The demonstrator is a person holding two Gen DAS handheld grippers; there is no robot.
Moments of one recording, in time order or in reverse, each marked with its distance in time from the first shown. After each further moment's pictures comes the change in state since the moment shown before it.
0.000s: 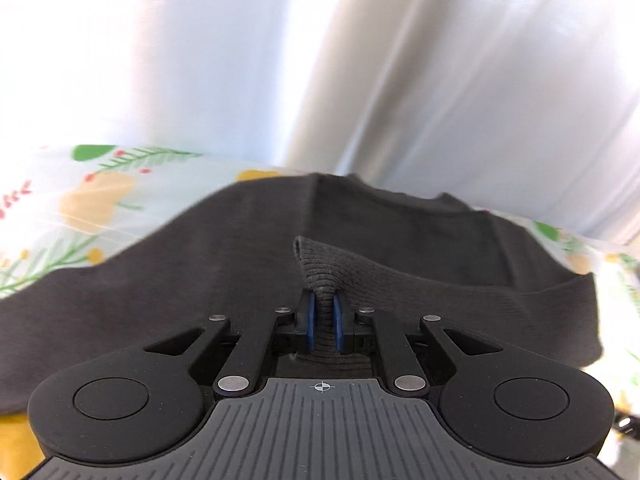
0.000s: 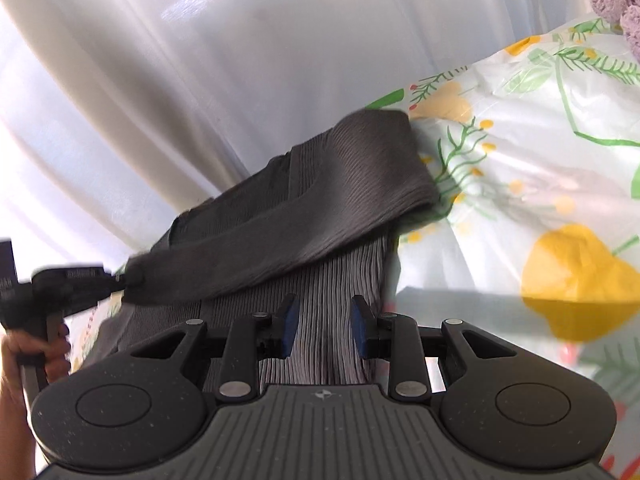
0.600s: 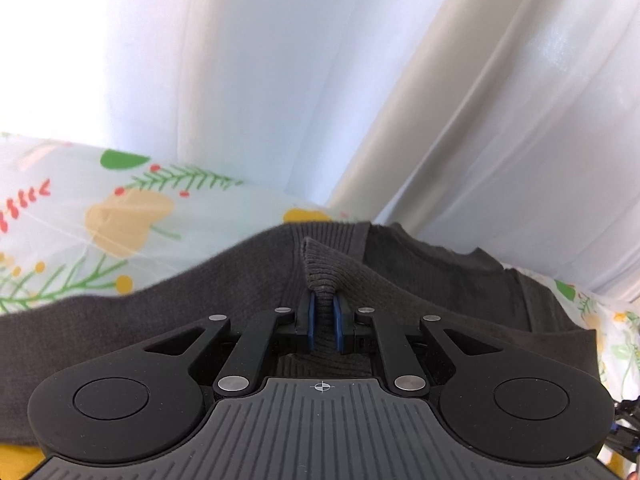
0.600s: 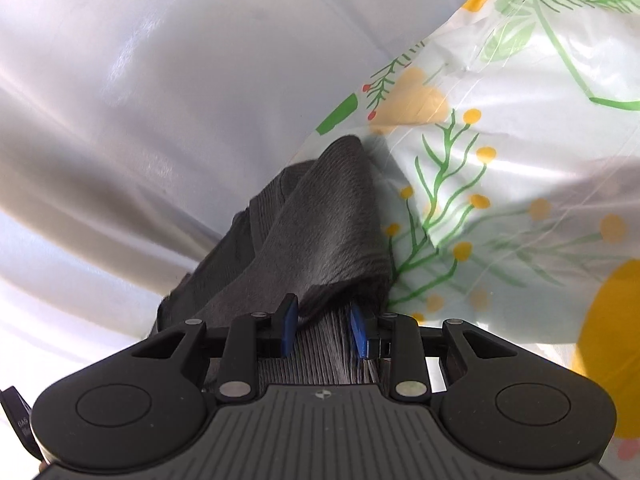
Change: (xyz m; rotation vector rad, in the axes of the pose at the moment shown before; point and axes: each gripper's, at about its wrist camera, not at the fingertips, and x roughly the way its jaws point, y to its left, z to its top) left arm 0.012 0.032 0.024 -0.111 -0.079 -0.005; right arm 0.051 -0.030 0.044 0.286 -0.019 0.026
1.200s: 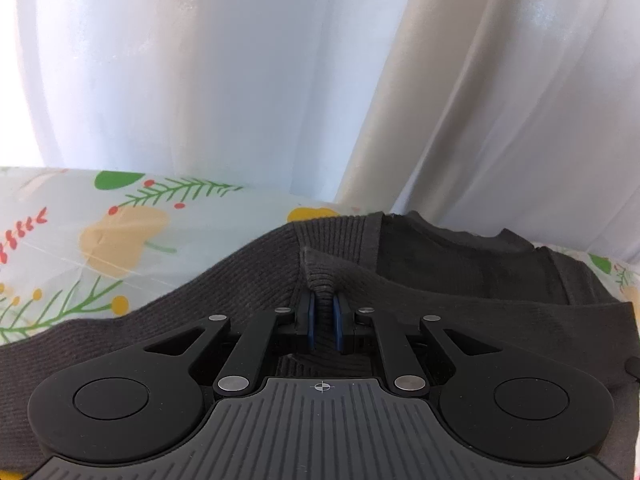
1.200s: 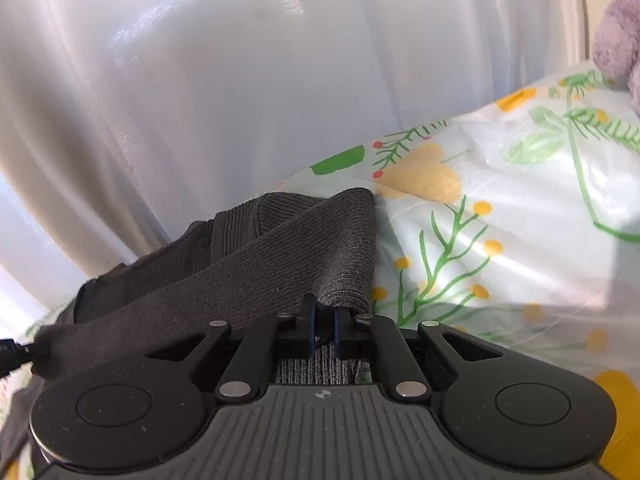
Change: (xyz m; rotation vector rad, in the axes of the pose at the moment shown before) left arm 0.026 -0.015 -0.011 0.113 -0.018 0.079; right arm 0.017 0.035 -0.008 -0.352 -0.149 -0.234
